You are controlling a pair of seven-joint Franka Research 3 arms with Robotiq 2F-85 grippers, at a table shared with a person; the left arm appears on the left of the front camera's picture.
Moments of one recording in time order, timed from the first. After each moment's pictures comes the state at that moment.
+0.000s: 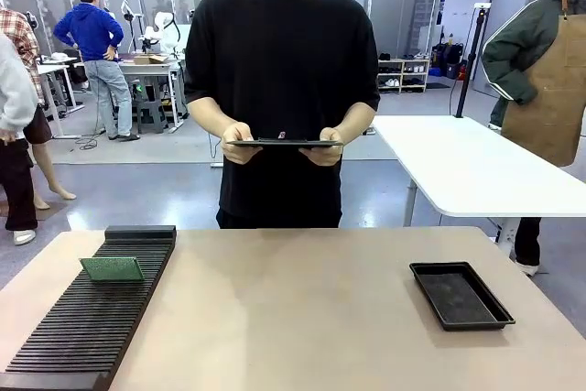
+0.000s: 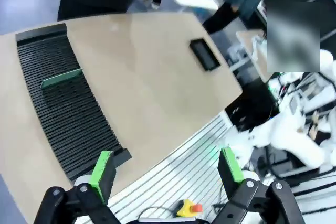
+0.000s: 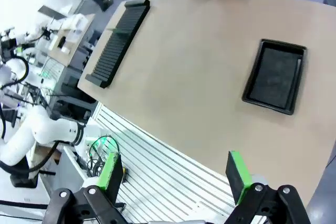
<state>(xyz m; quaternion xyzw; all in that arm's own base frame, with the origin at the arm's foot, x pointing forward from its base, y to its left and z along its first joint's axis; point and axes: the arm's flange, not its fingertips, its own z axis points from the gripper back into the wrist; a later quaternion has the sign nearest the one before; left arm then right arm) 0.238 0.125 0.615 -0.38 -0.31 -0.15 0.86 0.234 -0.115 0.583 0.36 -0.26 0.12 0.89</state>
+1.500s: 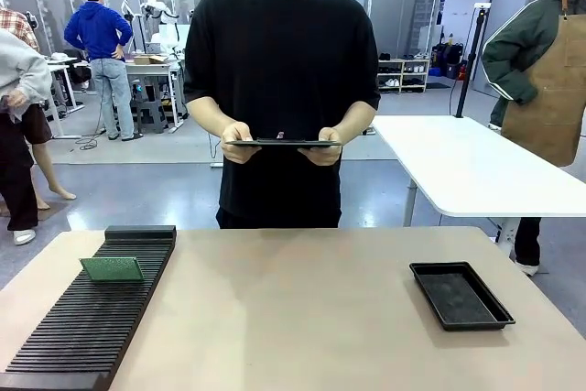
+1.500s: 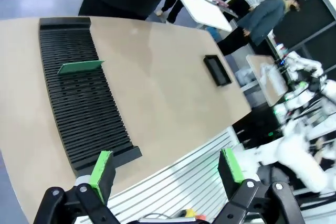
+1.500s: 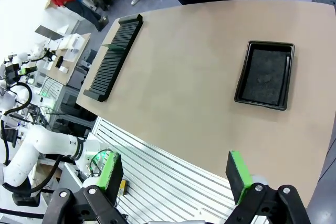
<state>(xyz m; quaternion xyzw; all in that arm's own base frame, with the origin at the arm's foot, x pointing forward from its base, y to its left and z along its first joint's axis) 0.209 0.138 0.583 -0.36 -0.34 -0.09 0.87 0.212 -0.129 0.573 0.36 -0.29 0.09 0.88</state>
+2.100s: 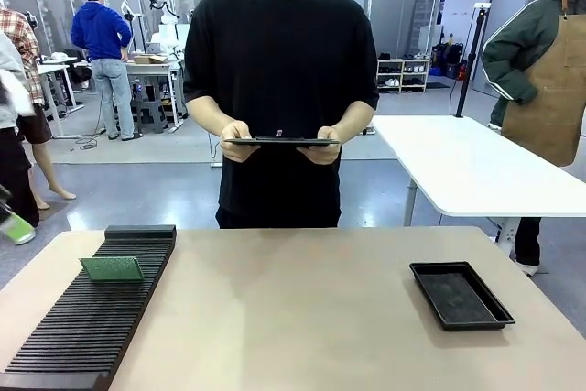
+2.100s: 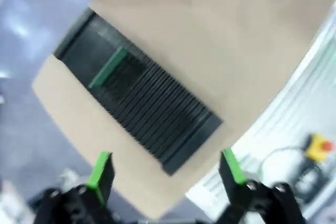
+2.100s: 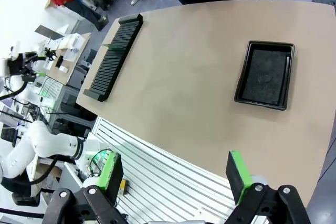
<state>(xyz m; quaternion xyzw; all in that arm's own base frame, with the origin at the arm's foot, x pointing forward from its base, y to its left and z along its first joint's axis) 0.275 -0.062 0.594 0.02 -0.22 -0.42 0.88 0.212 -0.129 0.574 0.36 -0.29 0.09 0.88</state>
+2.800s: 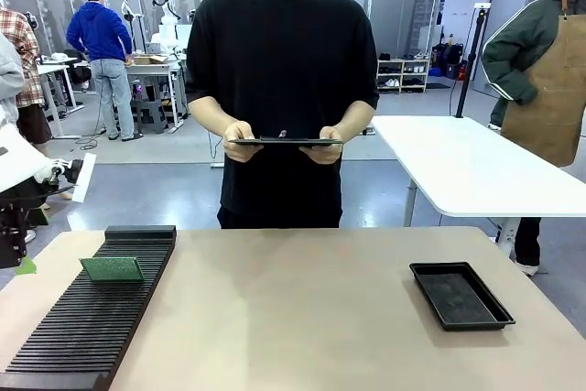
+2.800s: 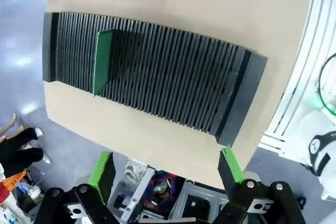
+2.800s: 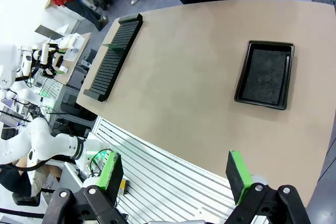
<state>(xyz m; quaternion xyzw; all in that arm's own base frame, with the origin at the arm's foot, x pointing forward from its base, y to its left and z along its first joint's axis) 0.333 -0.072 0.532 0.12 -0.10 -0.61 0.78 0.212 -0.129 0.574 0.36 -0.29 0.09 0.88</state>
